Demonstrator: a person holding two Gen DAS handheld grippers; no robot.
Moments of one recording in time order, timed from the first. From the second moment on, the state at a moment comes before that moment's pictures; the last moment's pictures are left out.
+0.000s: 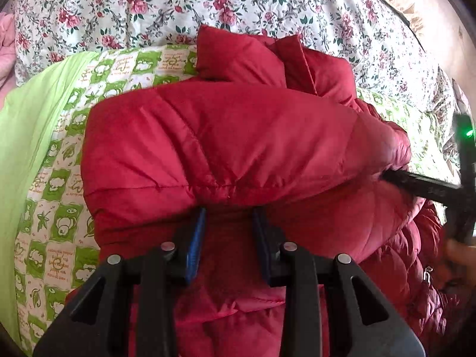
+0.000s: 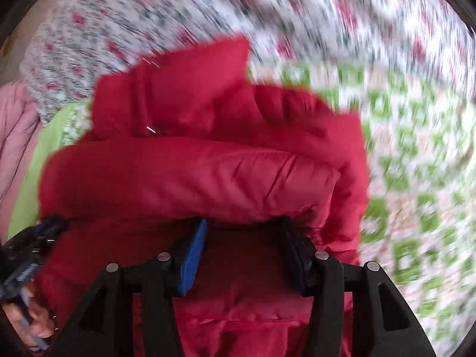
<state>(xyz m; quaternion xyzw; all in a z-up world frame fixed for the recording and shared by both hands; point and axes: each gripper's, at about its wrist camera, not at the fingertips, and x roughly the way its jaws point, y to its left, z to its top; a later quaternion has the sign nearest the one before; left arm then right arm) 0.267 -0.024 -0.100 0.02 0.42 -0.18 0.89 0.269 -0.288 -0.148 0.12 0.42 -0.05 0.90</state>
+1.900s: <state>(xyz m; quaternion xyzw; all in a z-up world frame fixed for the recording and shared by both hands) 0.180 0.023 -0.073 -0.01 0.42 -0.13 0.90 0.215 -0.317 -0.118 0.16 0.39 -0.03 0.91</state>
